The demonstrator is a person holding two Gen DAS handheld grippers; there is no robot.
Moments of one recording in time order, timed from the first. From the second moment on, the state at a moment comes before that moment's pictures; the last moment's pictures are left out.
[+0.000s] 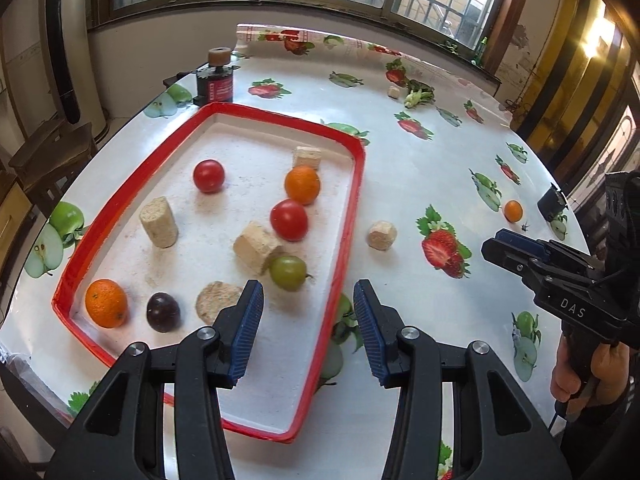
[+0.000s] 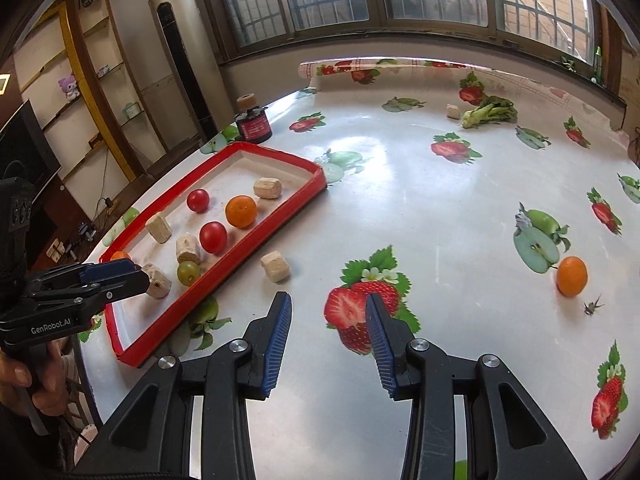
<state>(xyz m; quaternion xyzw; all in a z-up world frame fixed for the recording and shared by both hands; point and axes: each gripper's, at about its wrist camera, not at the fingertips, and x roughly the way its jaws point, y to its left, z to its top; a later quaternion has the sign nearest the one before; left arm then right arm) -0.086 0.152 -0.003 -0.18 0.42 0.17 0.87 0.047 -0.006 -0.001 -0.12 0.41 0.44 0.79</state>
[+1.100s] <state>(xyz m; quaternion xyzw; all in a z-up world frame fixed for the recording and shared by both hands) 0.008 0.104 -0.049 -0.18 0.48 0.13 0.85 0.120 -0.112 -0.016 -0.06 0.43 0.35 0.83</state>
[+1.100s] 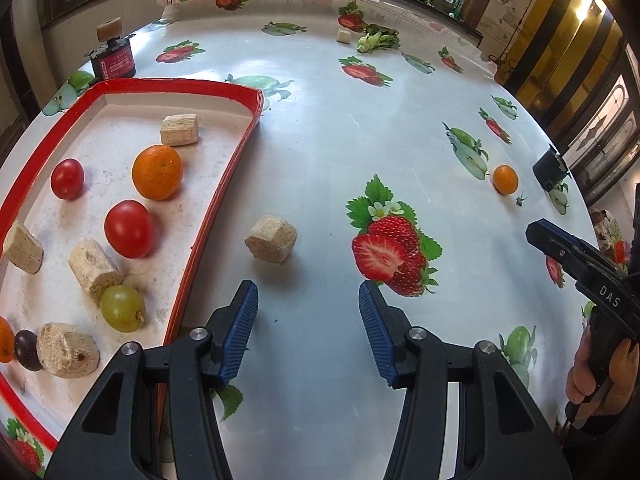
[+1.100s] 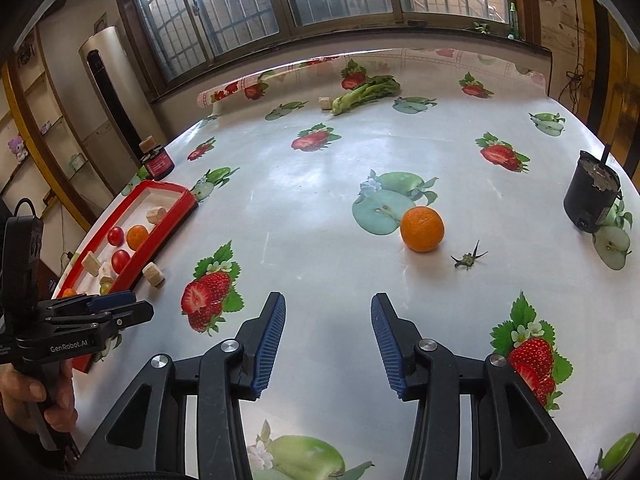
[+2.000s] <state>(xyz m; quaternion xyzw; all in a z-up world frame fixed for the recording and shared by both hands) 0.022 0.115 -0.046 -0.17 0.45 0.11 0.87 0.183 -0.089 -0.043 -0.08 0.44 0.30 0.84</state>
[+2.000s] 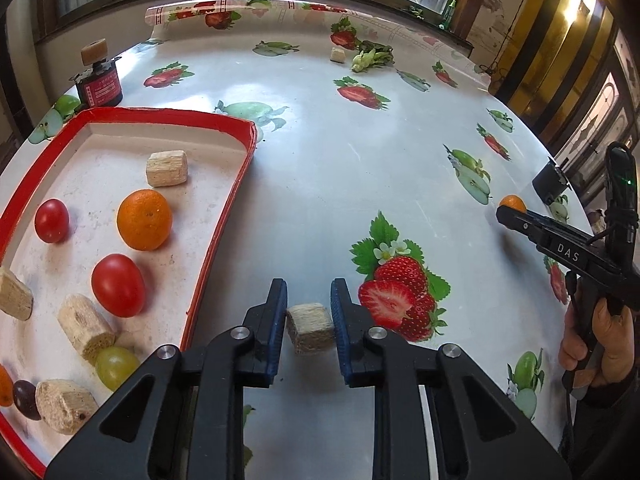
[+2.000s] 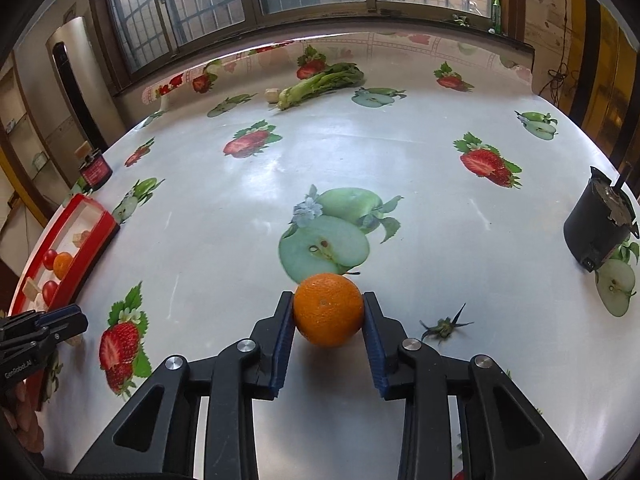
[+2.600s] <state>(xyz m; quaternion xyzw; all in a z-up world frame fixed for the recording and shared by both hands) -0.031 0.127 -0.004 -0.14 0.41 0.15 0.89 0.082 -0.032 0.005 -0.08 0.40 0.41 0.81</state>
